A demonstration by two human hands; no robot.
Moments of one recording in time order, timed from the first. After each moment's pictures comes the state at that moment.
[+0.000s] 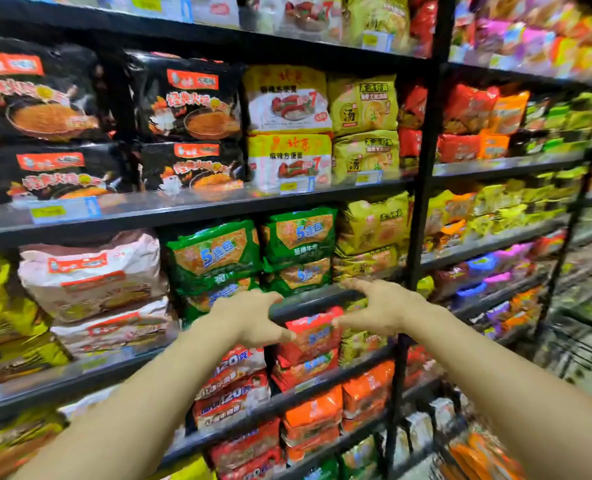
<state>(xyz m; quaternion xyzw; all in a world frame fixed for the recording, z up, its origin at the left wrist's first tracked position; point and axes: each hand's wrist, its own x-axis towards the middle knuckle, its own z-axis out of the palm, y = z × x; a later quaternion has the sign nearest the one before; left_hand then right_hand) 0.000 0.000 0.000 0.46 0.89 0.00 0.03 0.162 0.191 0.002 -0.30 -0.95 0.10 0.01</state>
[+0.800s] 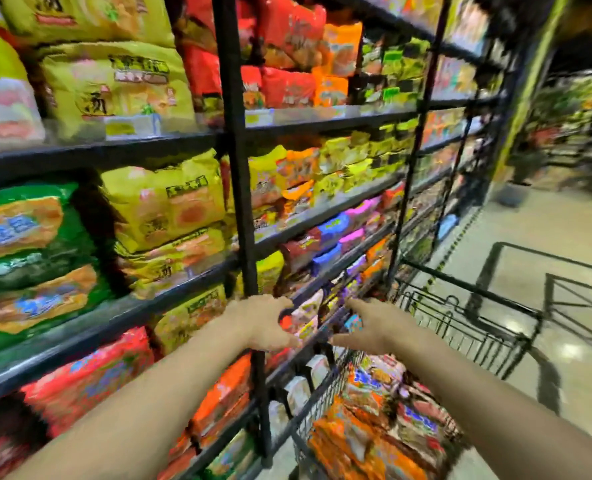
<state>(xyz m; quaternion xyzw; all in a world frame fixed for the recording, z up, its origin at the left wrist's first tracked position) 0.134 0.414 -0.100 0.64 0.76 -0.06 0.09 0.342 0.511 -0.120 -0.50 -0.86 0.12 -0.05</state>
